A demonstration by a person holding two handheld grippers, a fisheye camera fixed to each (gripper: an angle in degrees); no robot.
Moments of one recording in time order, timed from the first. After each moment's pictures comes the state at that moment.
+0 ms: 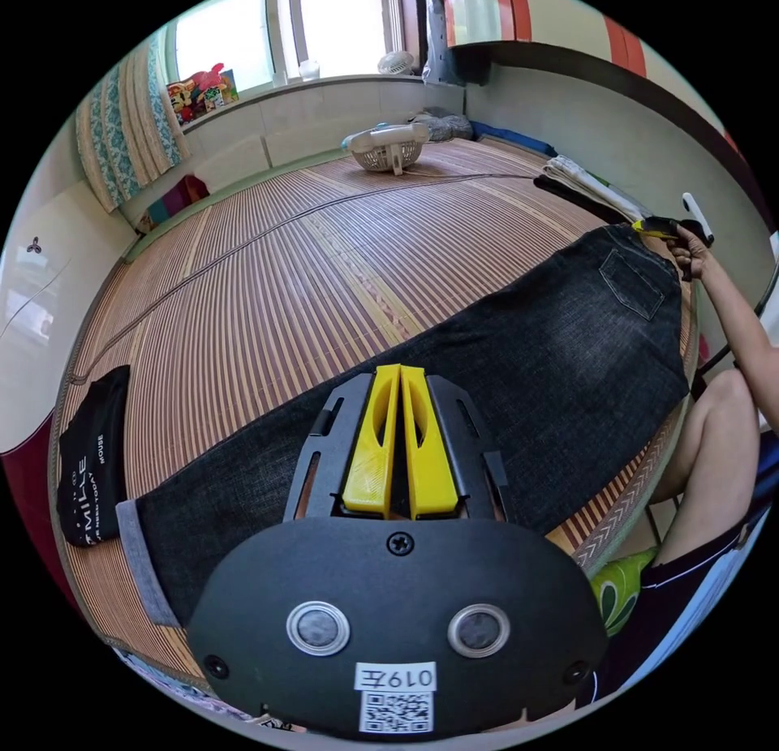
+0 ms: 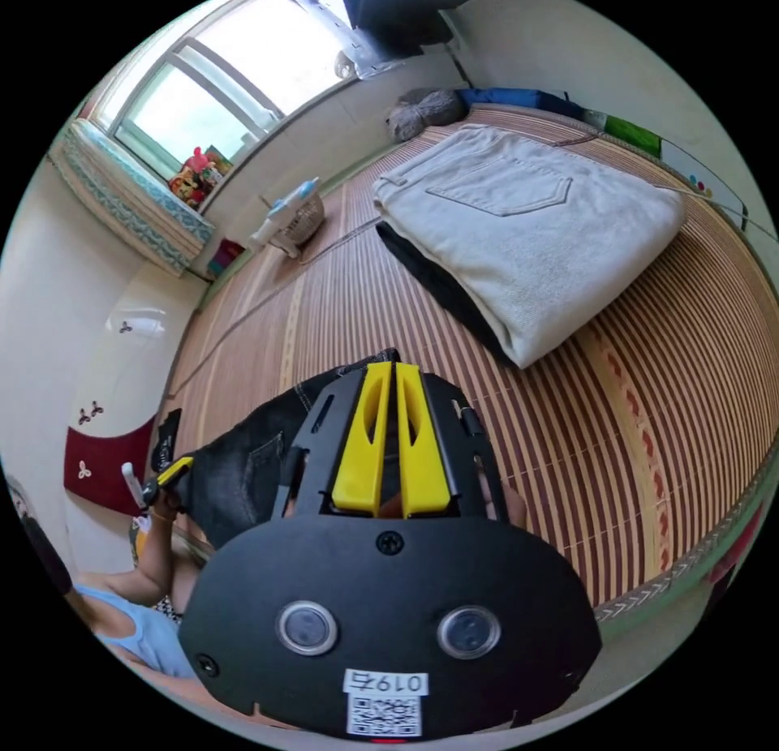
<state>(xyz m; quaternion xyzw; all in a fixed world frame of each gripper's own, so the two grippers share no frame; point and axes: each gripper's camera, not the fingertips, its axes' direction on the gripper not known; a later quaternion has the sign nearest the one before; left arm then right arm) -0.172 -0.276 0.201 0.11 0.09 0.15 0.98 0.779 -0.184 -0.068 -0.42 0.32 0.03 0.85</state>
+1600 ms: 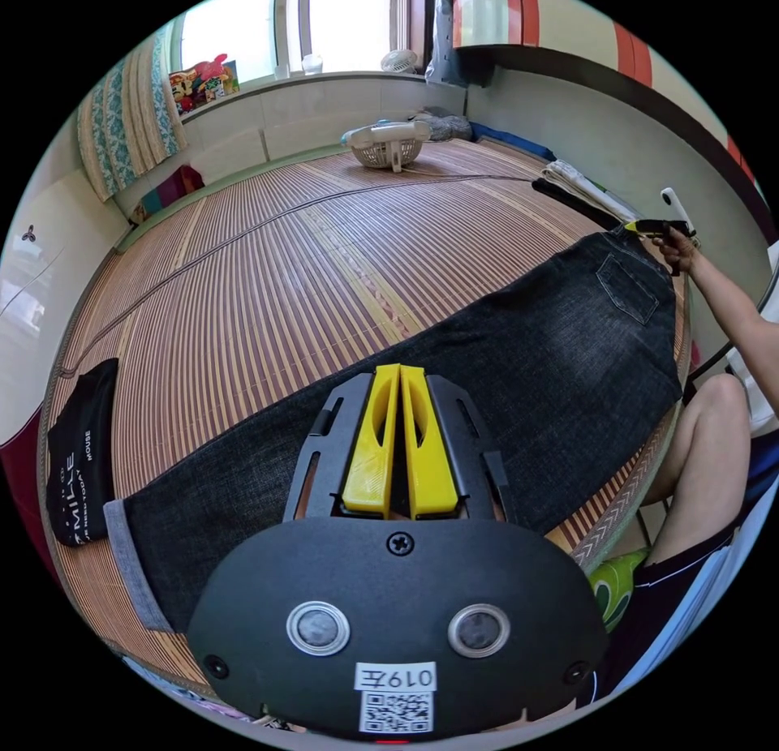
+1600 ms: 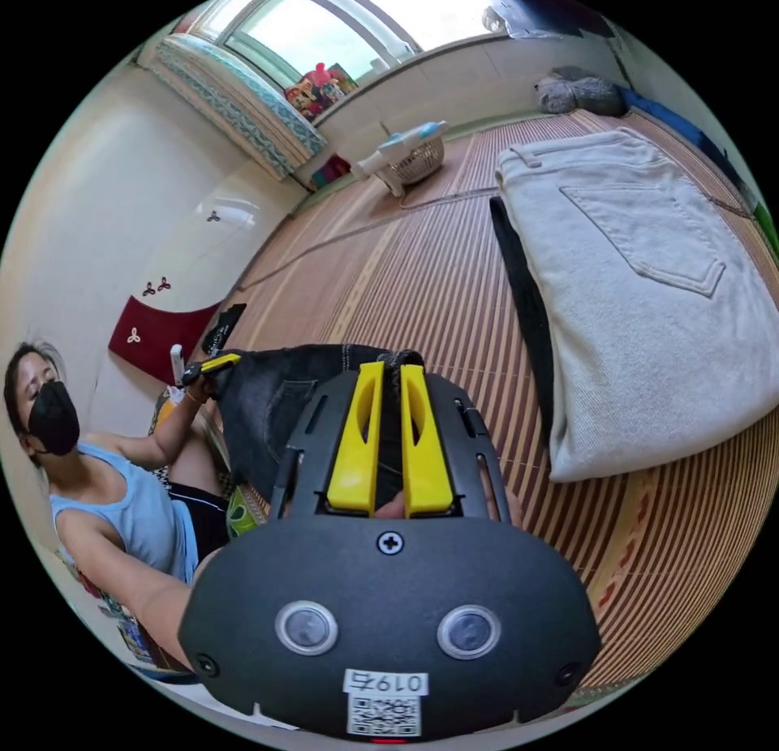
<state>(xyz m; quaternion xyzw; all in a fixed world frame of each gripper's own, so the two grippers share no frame) -0.200 -0.286 0.215 0.11 0.11 0.14 0.98 0.809 -0.159 0.054 -0.58 0.15 -0.04 0.80</state>
